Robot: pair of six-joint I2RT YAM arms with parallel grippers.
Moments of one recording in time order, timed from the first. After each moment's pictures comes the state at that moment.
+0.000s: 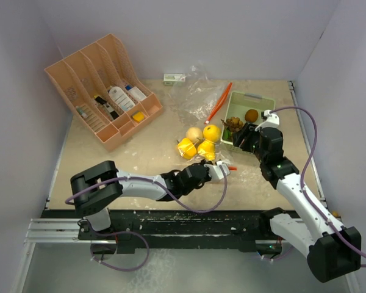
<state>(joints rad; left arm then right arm) -1.20 1.70 0.82 0.44 -0.44 0.40 0.29 0.93 0.64 -0.09 0.10 0.48</state>
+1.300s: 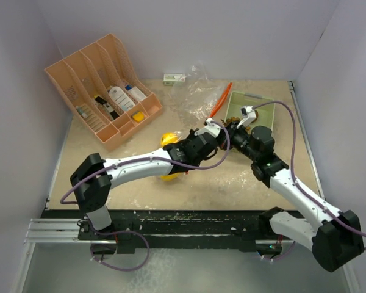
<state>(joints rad) -1.08 1.72 1.31 -0.33 -0.79 -0.05 0.42 1.00 0.64 0.21 -0.28 0.61</state>
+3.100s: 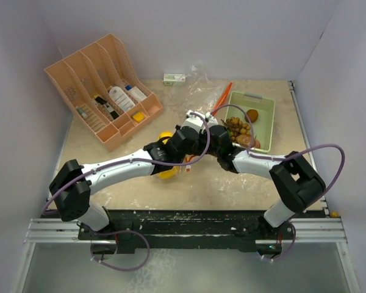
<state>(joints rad) -0.99 1.54 1.15 -0.15 -0.60 -0.18 0.65 1.61 0.77 0.42 -0.16 0.73</state>
